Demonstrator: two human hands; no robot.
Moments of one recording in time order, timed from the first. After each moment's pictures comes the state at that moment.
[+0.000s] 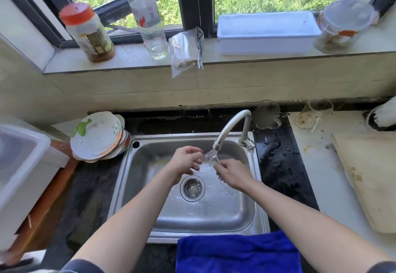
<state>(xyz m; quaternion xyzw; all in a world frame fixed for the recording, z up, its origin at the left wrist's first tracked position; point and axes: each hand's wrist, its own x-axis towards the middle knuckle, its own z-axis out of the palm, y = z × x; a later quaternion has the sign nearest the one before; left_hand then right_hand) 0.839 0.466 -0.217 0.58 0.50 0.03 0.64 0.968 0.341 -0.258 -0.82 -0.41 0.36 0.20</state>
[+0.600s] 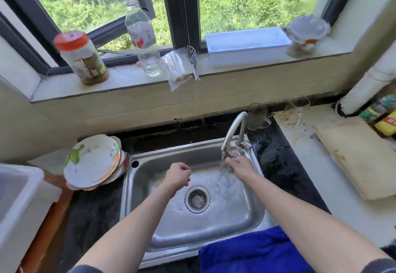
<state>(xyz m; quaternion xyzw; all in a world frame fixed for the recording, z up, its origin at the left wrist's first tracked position) 0.796 0.500 -0.245 0.70 0.48 -0.05 0.52 0.949 0.345 -0.265 -0.82 -0.05 0.37 0.43</state>
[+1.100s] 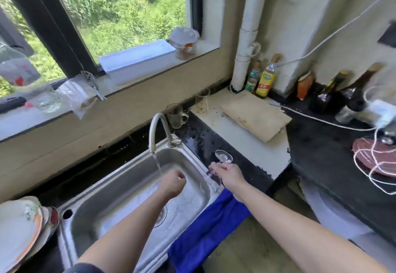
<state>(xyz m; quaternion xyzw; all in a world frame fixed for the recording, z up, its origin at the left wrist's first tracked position) 0.853 0.364 -0.232 0.90 0.18 -0.19 0.35 0.879 0.172 -0.215 -0.75 0.11 0.23 0.62</state>
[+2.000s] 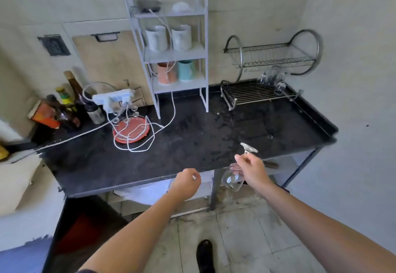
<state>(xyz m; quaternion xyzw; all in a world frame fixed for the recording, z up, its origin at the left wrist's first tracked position) 0.722 -0.300 -0.204 0.84 -0.35 -0.34 0.25 0.557 -0.426 -0.173 -0.63 0.48 -0.22 0.56</state>
